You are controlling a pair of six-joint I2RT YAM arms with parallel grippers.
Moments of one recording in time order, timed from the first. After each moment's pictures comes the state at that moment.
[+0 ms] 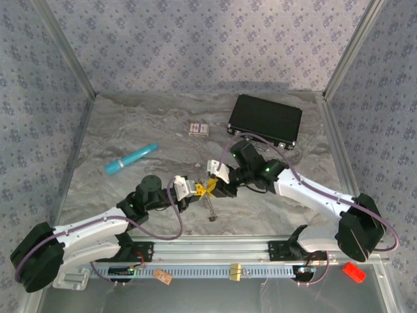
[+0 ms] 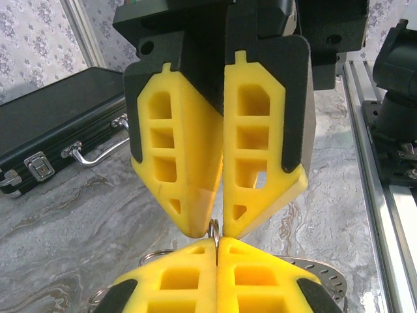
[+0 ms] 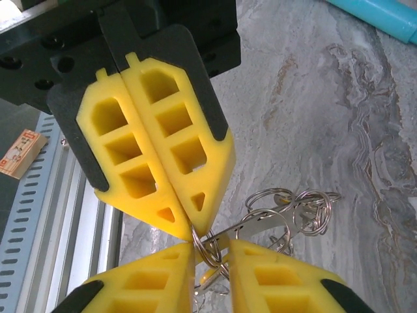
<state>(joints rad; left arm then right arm) -0.86 0.94 0.29 0.44 0.40 0.17 0.77 1.28 0.90 -0.42 -0.63 -0.44</state>
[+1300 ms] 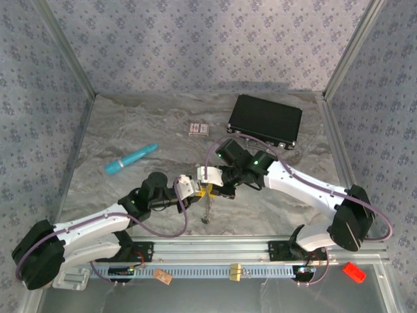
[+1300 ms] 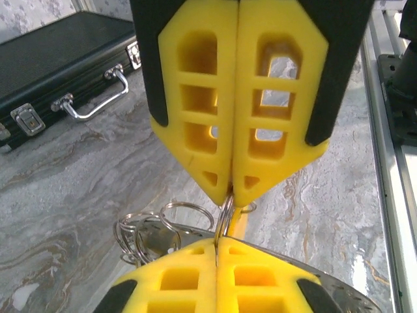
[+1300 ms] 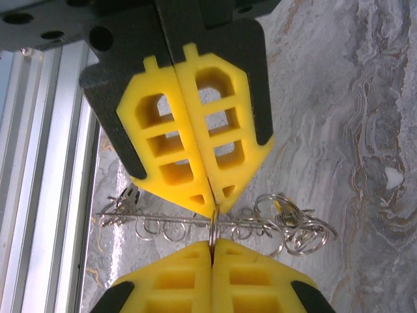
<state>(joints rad) -0.87 0.97 0.35 0.25 0.36 0.22 0.88 1.38 1.11 -0.74 -0.40 -0.64</state>
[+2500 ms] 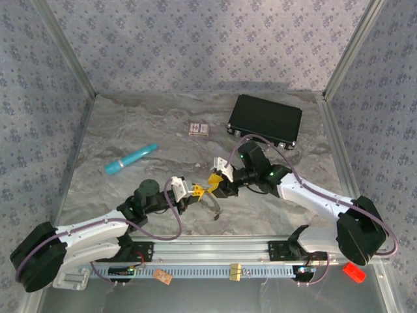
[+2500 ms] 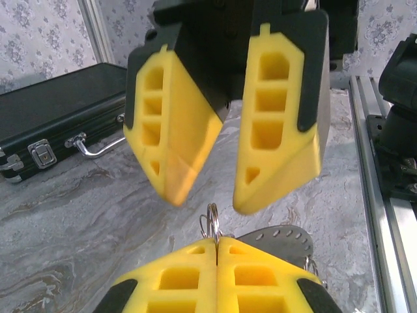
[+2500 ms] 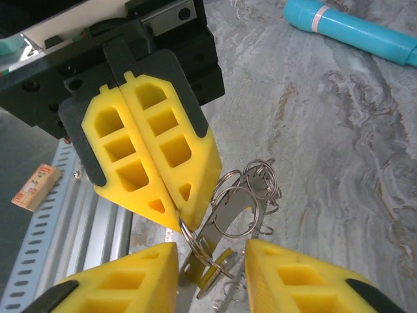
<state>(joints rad) -0.87 0.94 0.21 0.57 0.37 0.08 0.71 1.27 0.77 -0.18 -0.77 -0.33</state>
